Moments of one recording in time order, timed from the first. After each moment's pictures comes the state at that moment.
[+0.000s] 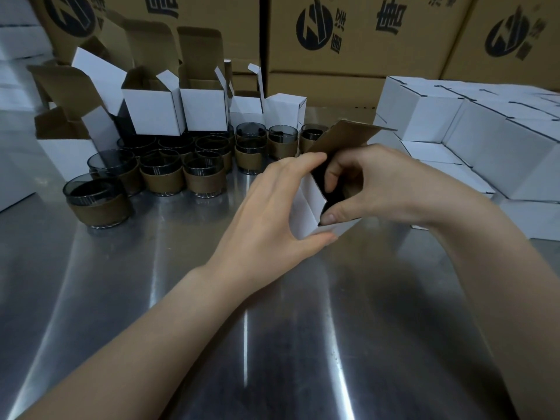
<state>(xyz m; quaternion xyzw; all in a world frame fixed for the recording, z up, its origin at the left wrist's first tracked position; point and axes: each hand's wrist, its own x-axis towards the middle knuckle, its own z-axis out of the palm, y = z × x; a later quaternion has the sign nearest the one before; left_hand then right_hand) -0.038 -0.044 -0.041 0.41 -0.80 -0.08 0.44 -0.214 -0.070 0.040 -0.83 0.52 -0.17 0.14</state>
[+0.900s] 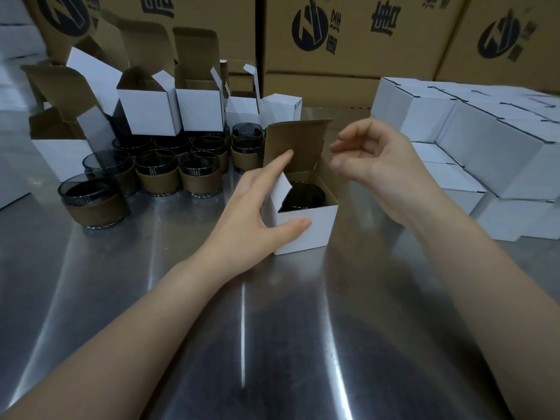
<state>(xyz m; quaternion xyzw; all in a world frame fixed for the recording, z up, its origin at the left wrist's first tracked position) -0.020 -0.065 -0.054 0.45 -0.74 -0.24 0.43 -0.219 -0.094 0.014 -0.63 0.42 -0.52 0.40</state>
